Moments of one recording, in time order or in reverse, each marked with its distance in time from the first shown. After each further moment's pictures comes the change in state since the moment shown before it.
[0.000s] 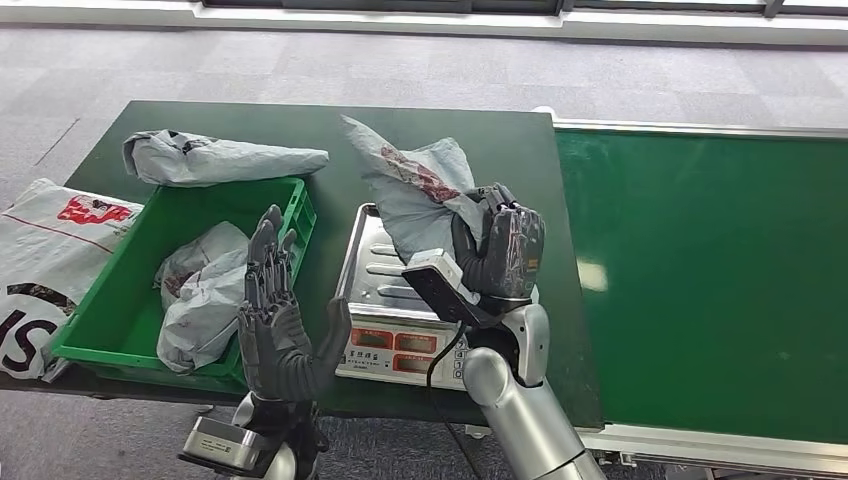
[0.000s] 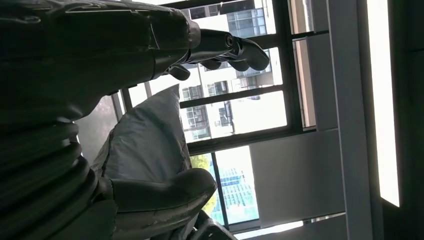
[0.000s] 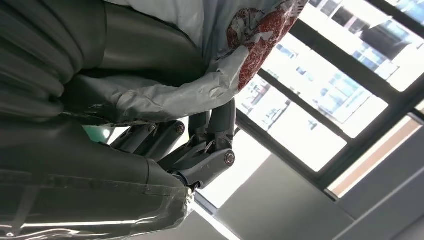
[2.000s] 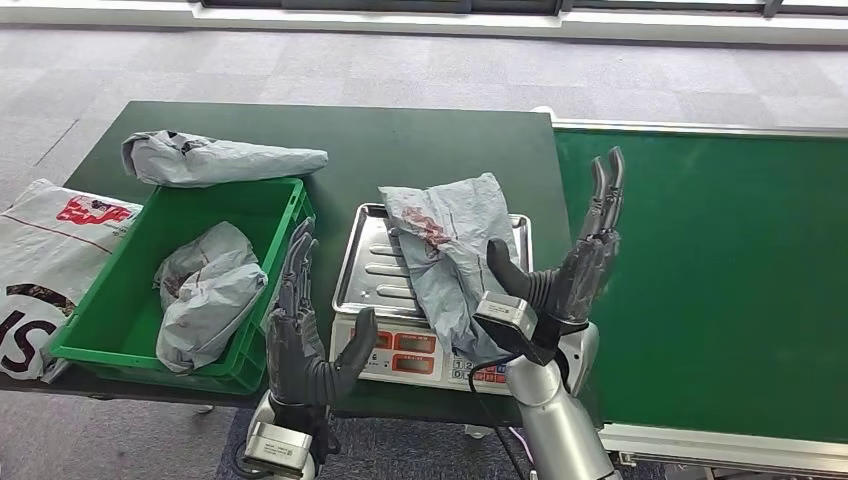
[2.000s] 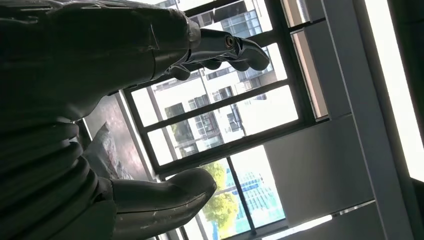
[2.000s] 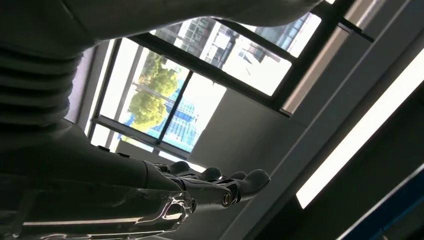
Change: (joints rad) left arm -0.017 0.015 -0.032 0.077 -0.163 0.077 0.029; right arm 0.097 -0.016 -0.134 -0.190 -0.213 -0.102 -0.424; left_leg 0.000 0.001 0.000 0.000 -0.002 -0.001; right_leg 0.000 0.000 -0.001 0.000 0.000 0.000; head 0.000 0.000
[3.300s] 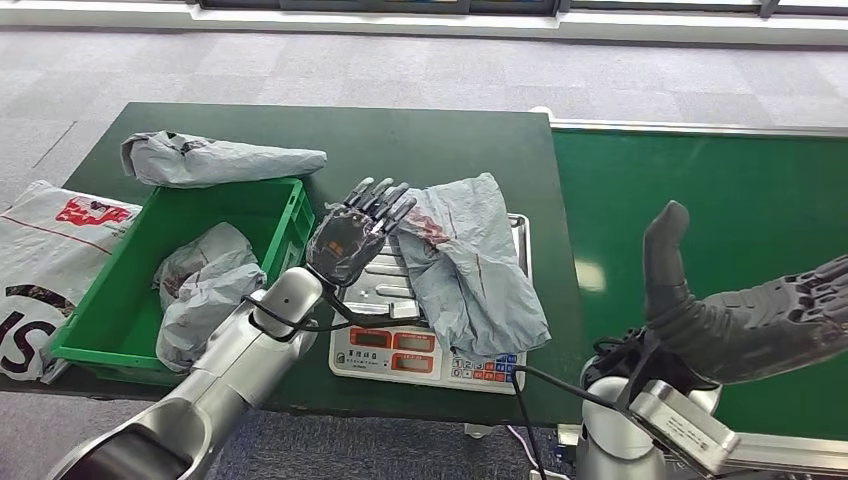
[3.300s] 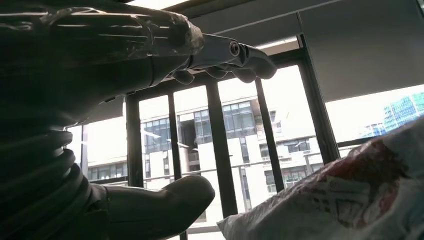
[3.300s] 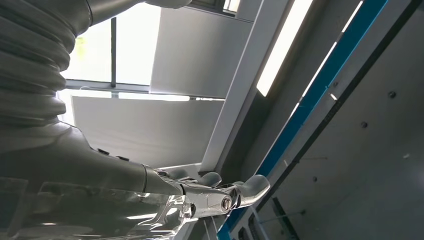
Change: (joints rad) left arm -0.655 0.138 -0.005 0.894 -1.117 0.155 0.428; right arm 0.101 0.024 -0.054 -0.534 -0.037 -0.002 -0.003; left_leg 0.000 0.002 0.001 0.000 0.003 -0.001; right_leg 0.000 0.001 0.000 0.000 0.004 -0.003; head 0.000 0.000
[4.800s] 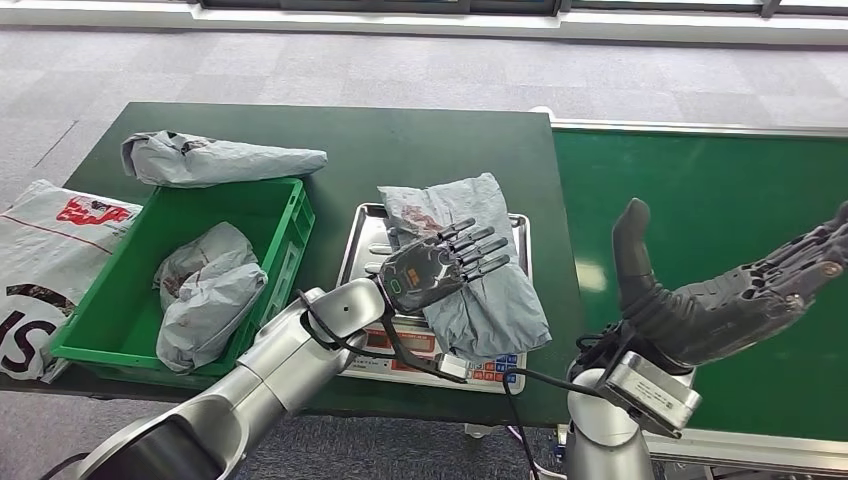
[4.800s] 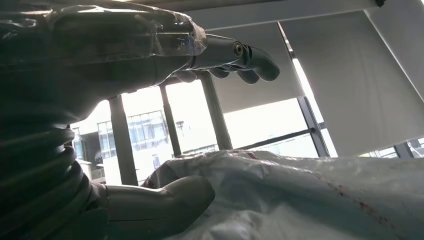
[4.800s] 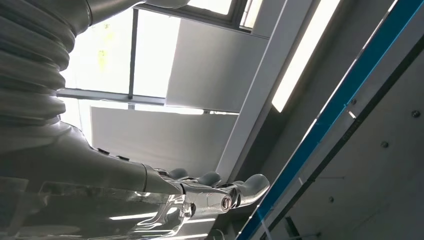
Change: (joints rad) left arm -0.067 -0.113 -0.204 0.040 0.079 -0.093 -0.202; right arm -0.009 -0.001 0.003 0.087 -0.027 0.000 0.000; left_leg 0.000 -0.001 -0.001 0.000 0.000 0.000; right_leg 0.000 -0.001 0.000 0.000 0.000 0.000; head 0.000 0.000
